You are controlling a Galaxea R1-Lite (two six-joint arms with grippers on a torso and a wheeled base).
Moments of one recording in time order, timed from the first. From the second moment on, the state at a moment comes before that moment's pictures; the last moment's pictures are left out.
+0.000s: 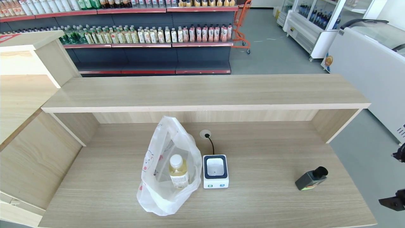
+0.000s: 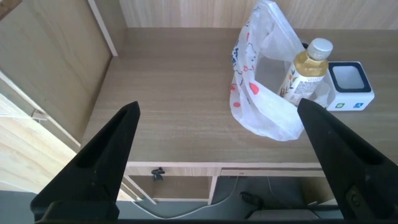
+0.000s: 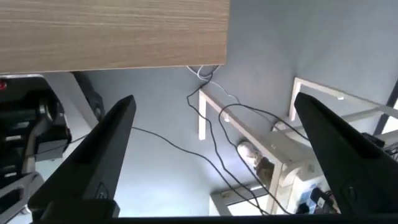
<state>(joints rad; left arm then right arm) 0.00 0.00 0.00 0.00 -0.01 -0.01 -0.37 1.33 -0.60 0.12 -0.10 -0.50</state>
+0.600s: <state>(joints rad) 0.00 0.00 0.00 0.00 -0.01 -0.01 -0.40 1.69 -0.59 -0.21 0.15 -1.04</state>
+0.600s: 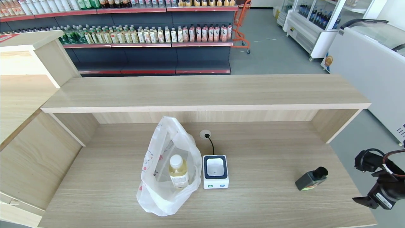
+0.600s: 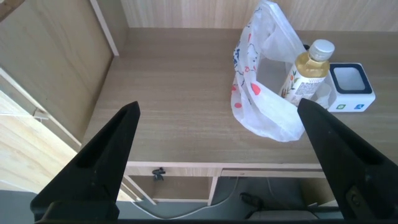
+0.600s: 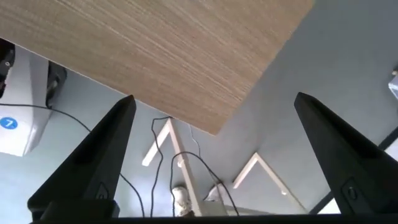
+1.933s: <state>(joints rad) 0.00 0.00 0.00 0.00 -0.01 -0.01 -0.43 1.75 -0.57 -0.32 0.55 -0.99</state>
